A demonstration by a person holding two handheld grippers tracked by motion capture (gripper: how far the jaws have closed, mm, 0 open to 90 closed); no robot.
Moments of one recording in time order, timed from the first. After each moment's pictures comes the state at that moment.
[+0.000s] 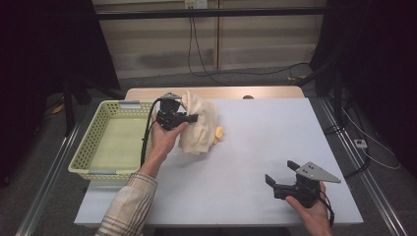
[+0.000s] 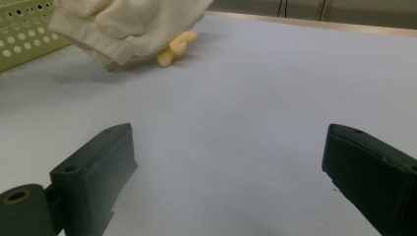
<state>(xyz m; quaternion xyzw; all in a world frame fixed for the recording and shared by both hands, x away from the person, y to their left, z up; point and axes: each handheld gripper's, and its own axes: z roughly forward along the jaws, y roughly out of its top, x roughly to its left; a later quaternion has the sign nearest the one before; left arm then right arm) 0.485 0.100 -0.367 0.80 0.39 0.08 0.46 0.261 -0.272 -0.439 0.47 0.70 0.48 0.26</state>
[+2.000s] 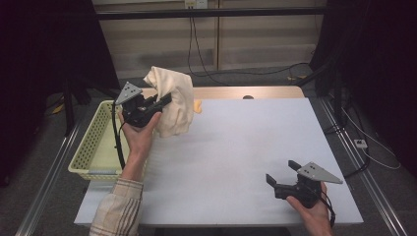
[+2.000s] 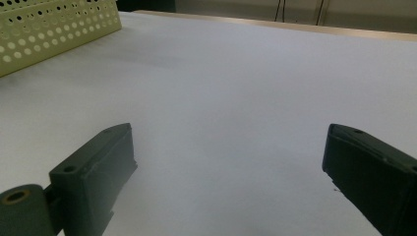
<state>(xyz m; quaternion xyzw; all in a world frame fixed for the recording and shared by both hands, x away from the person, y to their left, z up) 0.441 0.166 -0.308 0.68 0.36 0.23 0.59 0.260 -0.273 -0.438 0.47 0.69 0.48 0.26</state>
